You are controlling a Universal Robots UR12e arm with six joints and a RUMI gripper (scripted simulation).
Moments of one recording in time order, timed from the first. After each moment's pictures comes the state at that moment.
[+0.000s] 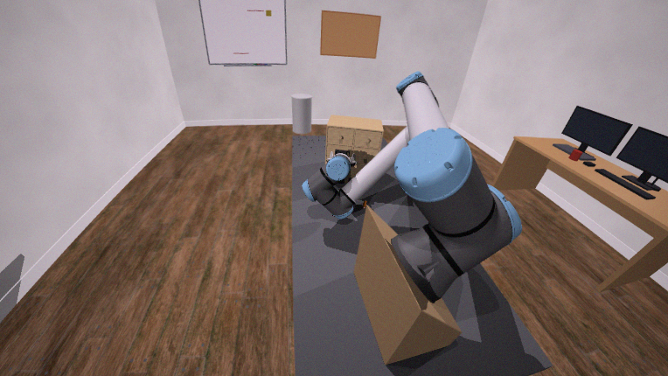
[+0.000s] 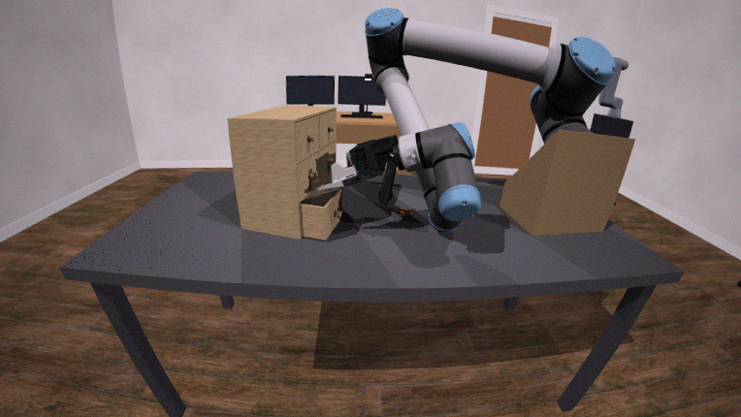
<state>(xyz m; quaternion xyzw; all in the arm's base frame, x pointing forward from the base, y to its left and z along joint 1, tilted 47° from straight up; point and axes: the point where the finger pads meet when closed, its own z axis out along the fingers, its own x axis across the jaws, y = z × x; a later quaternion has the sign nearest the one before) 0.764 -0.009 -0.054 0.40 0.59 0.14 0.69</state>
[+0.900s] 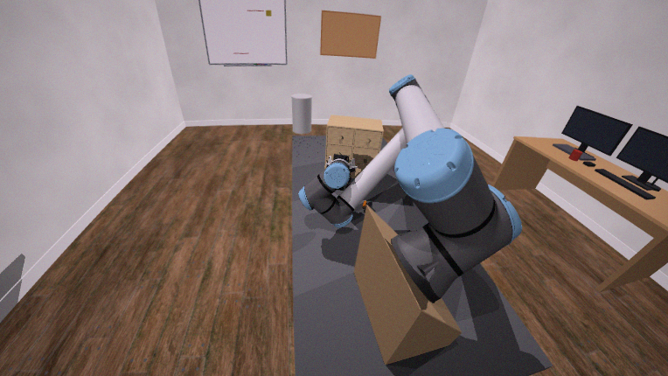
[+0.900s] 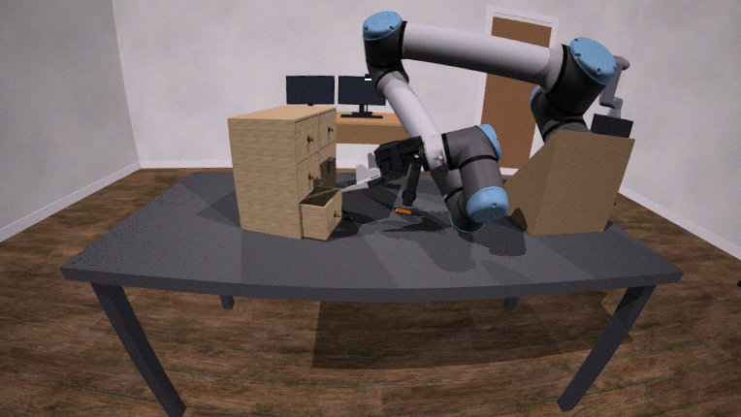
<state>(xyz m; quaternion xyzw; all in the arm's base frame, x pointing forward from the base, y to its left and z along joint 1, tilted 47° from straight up) 0.705 0.002 -0.066 0.40 0.59 0.14 0.69</state>
